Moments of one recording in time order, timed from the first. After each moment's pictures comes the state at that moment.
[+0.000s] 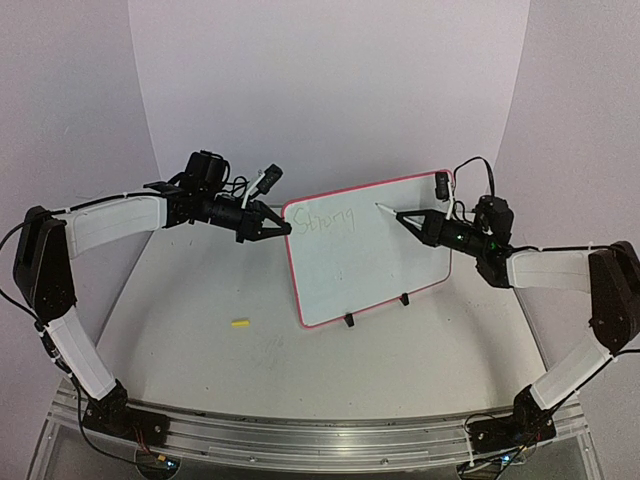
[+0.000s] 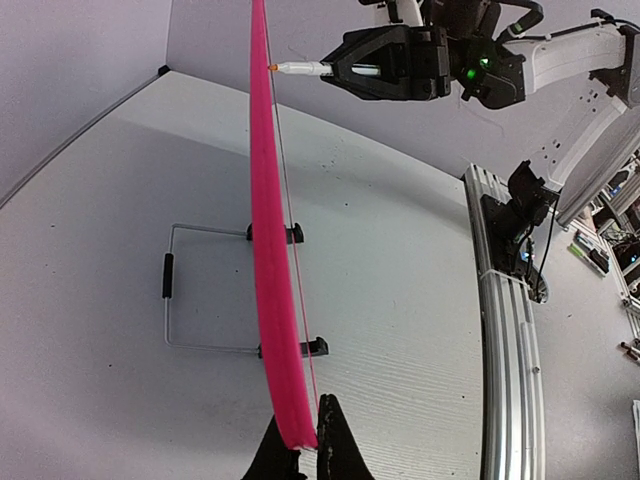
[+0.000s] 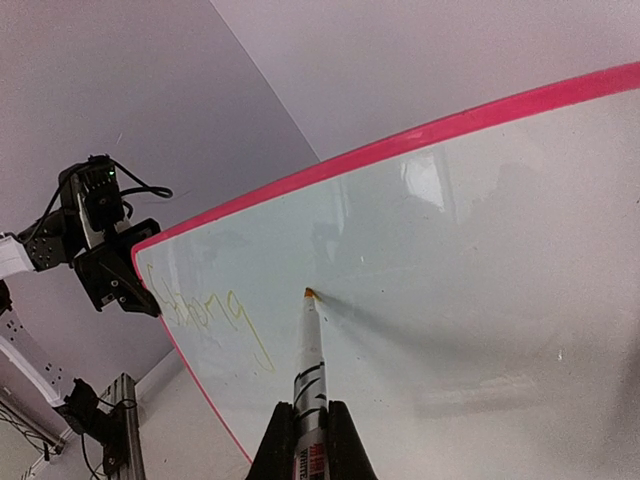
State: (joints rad) left arm -0.53 1.69 1.37 -0.27 0.87 0.21; right arm 0.31 1.54 0.82 0.67 -0.68 0.49
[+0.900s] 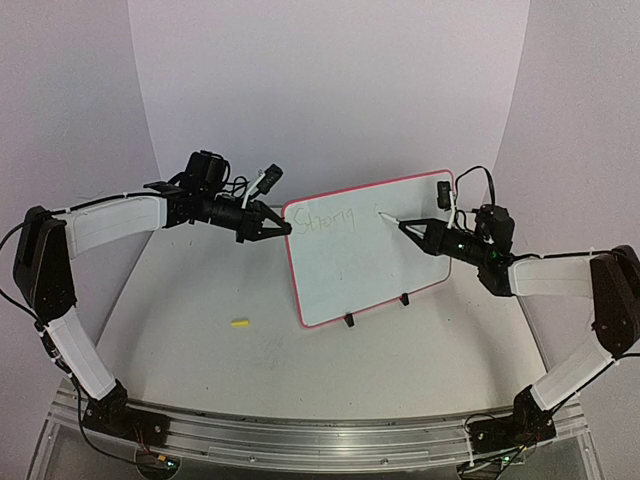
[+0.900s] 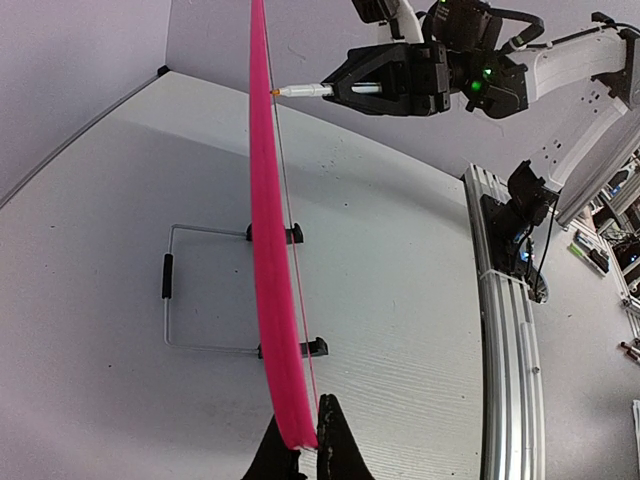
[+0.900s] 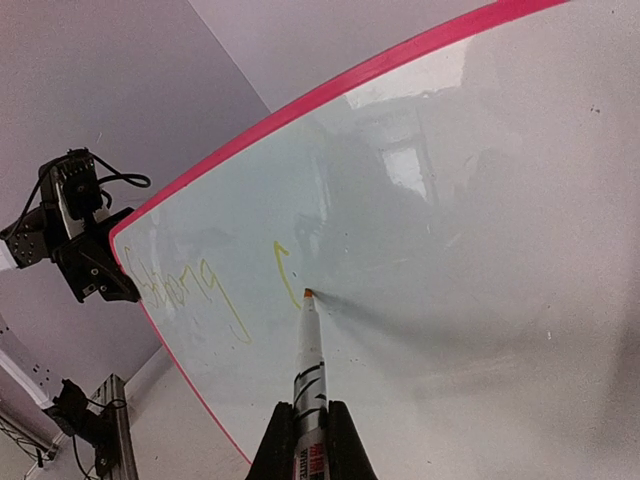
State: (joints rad) left arm -0.53 1.69 1.37 -0.27 0.87 0.21; right arm 0.31 1.51 0.75 0.68 -0.63 0.49
